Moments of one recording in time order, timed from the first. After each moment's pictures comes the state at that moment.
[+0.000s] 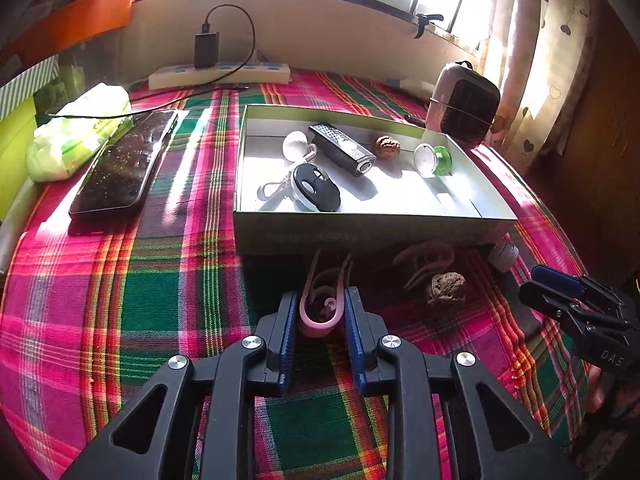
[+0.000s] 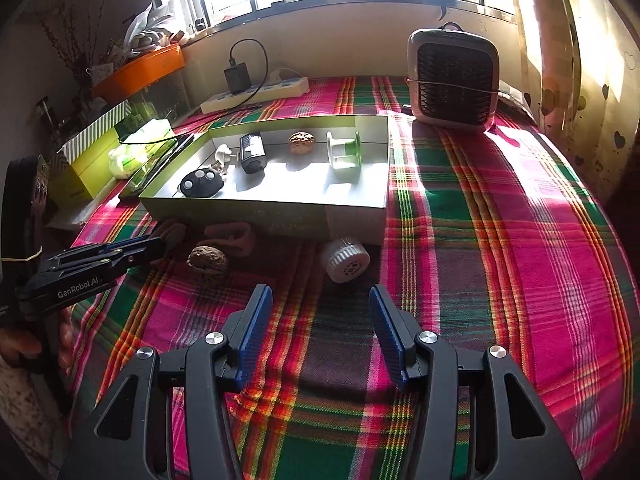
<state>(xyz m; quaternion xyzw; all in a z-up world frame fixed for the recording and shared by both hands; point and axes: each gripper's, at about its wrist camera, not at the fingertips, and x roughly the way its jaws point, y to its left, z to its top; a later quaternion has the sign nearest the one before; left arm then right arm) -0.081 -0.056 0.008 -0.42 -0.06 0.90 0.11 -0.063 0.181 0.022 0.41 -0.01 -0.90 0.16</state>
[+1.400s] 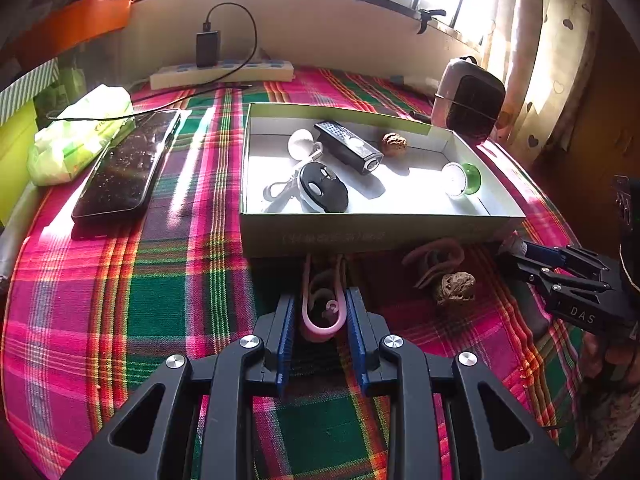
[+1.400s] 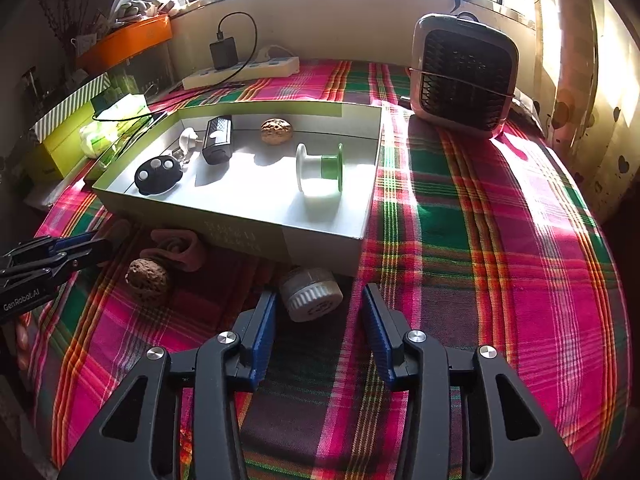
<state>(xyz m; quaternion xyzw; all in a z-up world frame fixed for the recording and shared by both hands) -0.086 -0.056 0.006 -0.42 -0.05 0.90 0.10 -0.104 0.177 0.009 0.43 0.05 -0.89 0.15</state>
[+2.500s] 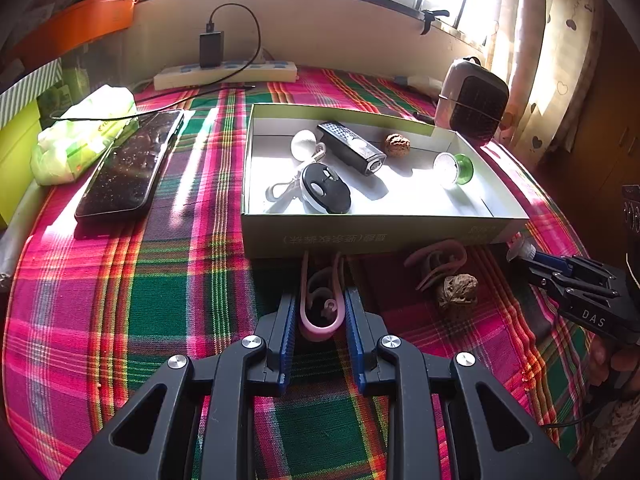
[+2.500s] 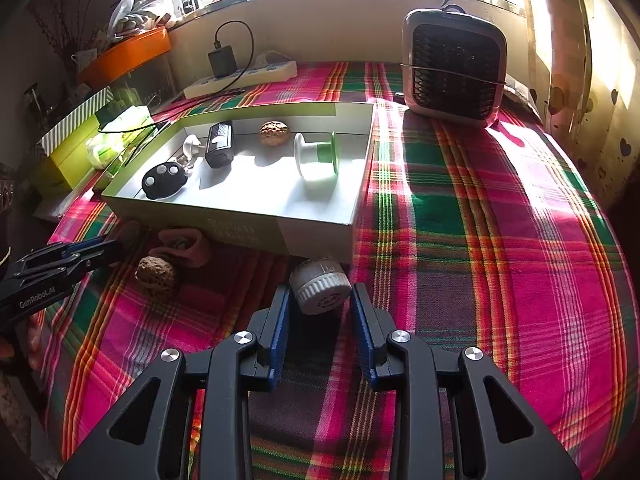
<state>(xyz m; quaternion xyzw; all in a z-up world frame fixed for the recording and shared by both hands) -0.086 -0.056 0.007 -0.42 -0.05 0.90 0.10 -0.098 0.187 0.009 0.43 0.02 -0.89 0.16</state>
